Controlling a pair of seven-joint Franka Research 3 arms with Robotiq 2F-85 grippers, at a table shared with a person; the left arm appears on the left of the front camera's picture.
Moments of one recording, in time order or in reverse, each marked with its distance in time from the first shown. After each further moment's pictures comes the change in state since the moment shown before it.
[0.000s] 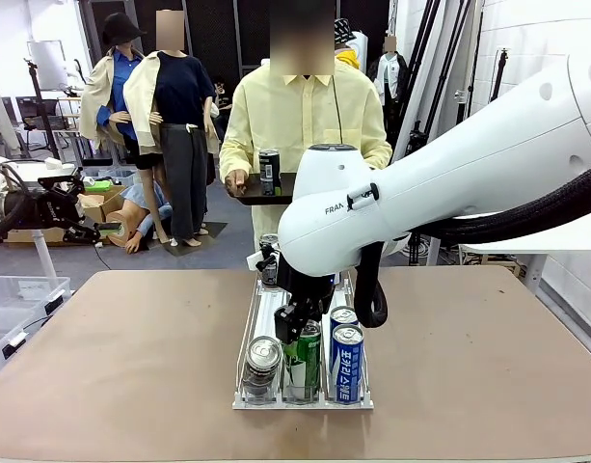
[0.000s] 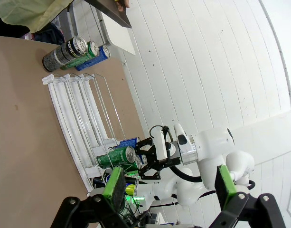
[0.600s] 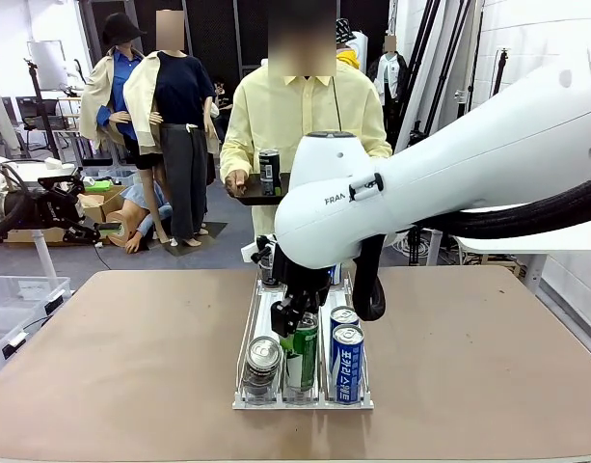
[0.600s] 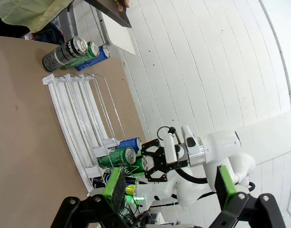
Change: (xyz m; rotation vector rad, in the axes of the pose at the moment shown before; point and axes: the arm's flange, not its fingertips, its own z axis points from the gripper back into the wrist) left arm 0.000 0.000 0.000 0.000 0.000 0.000; right arm 0.001 0.013 0.022 -0.015 -0.019 0.023
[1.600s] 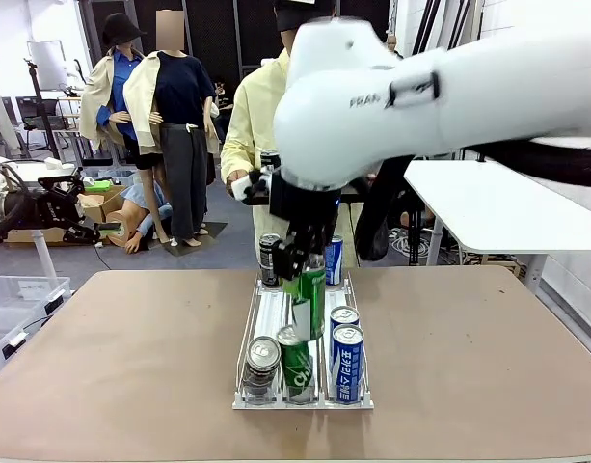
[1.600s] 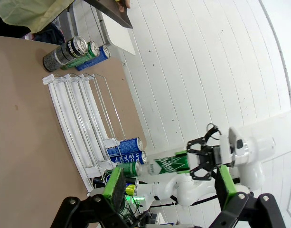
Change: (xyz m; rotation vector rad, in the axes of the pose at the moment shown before) left arm 0.000 0.000 0.000 0.000 -0.001 0.000; right arm -0.014 0.035 0.140 -0.109 -0.039 0.058
